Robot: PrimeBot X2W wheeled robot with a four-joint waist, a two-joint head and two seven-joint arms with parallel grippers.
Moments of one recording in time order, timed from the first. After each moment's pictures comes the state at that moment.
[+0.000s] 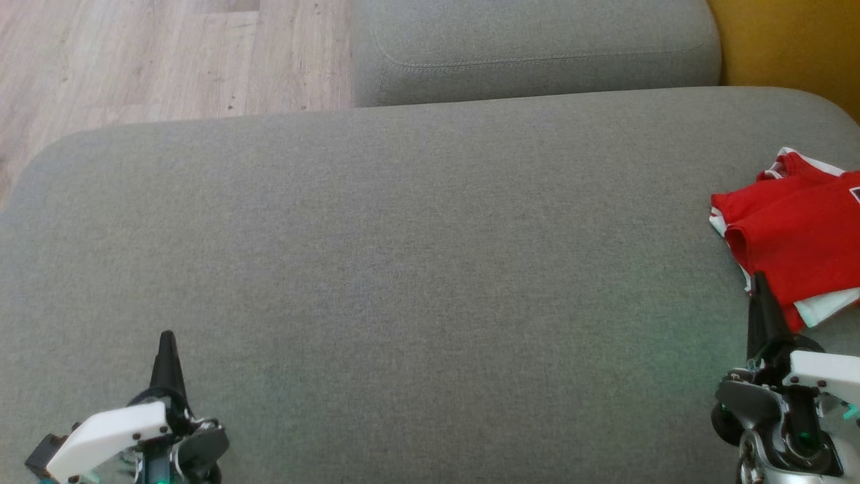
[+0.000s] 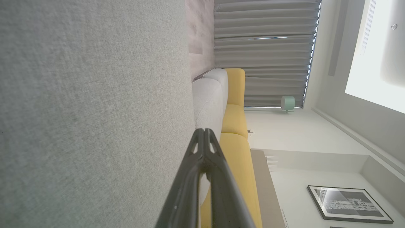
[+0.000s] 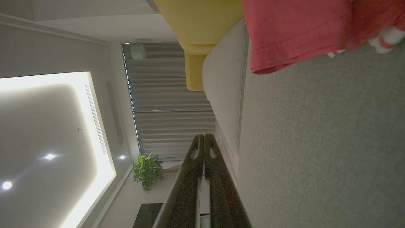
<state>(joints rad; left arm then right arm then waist) -0.06 0.04 0.07 0.28 -1.60 -0.12 0.11 -0.09 -0.04 -0.13 0.29 1.60 0.12 0.11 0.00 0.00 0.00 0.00</state>
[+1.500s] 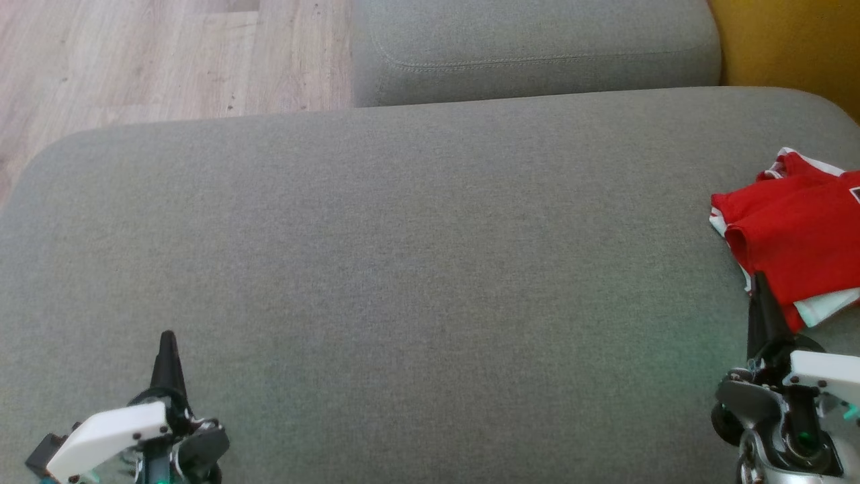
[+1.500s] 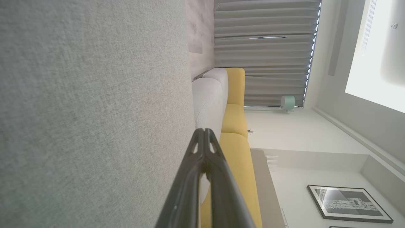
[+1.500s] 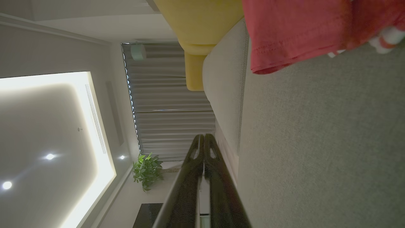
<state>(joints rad) -0.06 0.04 0.07 0.28 -1.60 -0.12 0.11 -0.09 -0.04 -0.13 0.28 1.60 0.12 0.11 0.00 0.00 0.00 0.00</state>
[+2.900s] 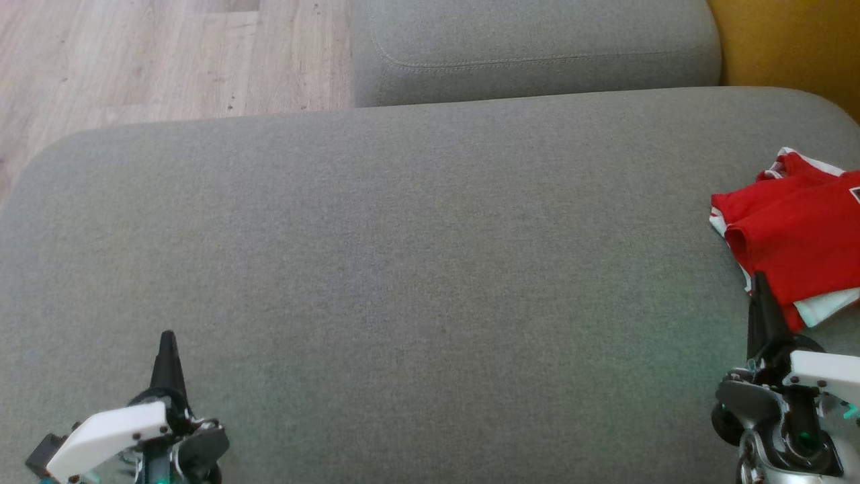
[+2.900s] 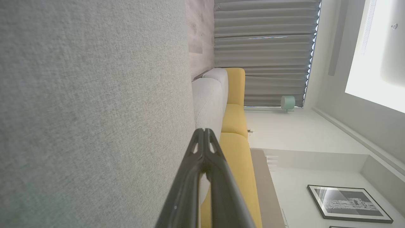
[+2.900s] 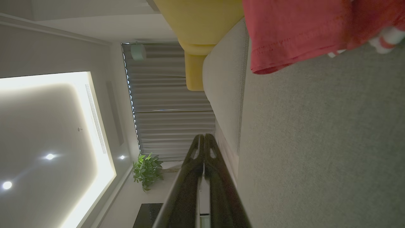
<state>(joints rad) -0.06 0.04 0.07 0.28 -1.60 -0.12 0.11 -0.09 -0.04 -0.13 0.28 1.60 0.12 0.11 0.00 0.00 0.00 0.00</state>
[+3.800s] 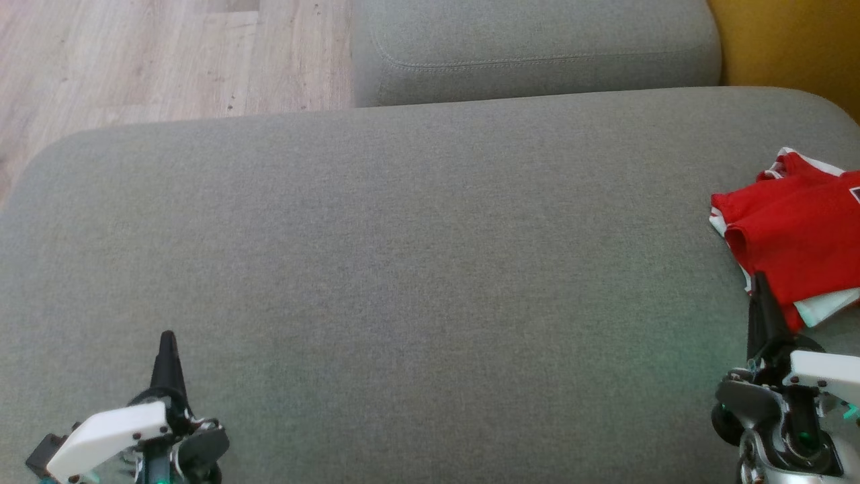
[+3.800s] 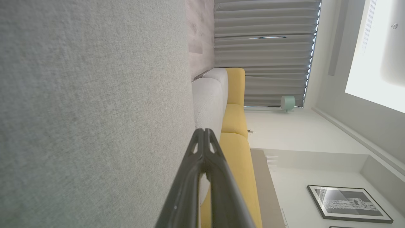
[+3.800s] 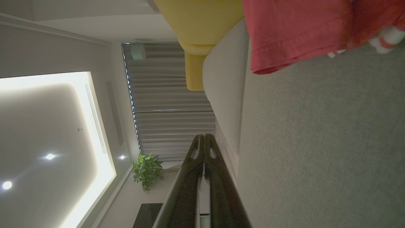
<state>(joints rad) -0.06 0.04 0.07 0.28 -1.60 -0.12 0.11 -0.09 -0.04 -0.13 0.28 1.60 0.12 0.11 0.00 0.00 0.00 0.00</state>
